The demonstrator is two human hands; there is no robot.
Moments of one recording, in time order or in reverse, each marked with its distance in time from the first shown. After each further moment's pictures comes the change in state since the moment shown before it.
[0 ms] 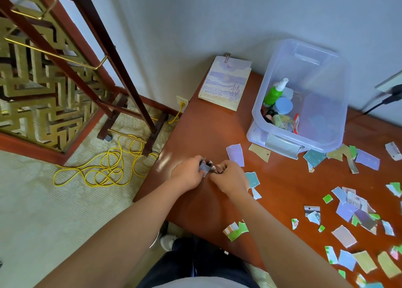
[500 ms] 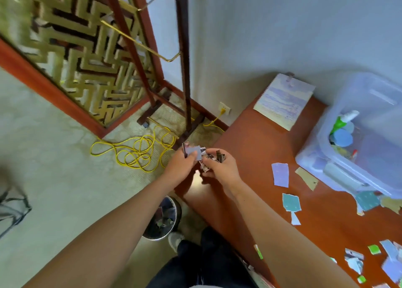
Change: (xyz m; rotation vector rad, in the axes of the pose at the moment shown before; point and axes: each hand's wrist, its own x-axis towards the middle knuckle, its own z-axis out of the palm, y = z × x) left_hand -0.056 -0.104 -0.052 -0.855 0.398 -0.341; right_hand -0.037 -0.116 0.057 0.737 -0.405 -0.100
